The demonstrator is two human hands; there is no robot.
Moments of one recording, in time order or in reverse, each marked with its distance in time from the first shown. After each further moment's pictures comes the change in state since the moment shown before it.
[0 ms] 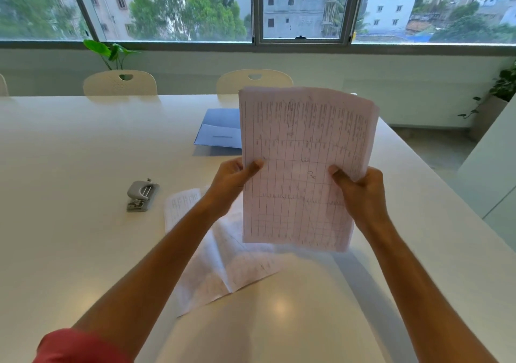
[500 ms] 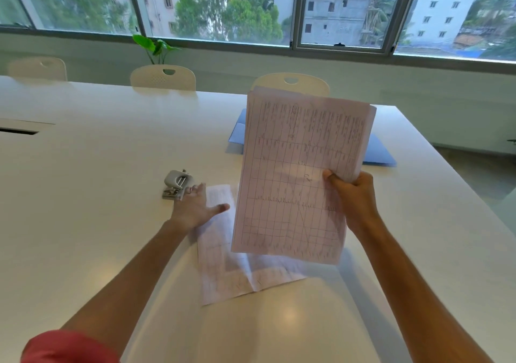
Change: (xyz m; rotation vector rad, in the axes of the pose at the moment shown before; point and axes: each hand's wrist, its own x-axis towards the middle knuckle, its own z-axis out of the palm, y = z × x) left_hand -0.040 -0.093 -0.143 1.218 0.235 -0.465; right_hand 0.008 -0.008 0.067 0.178 -0.159 0.095
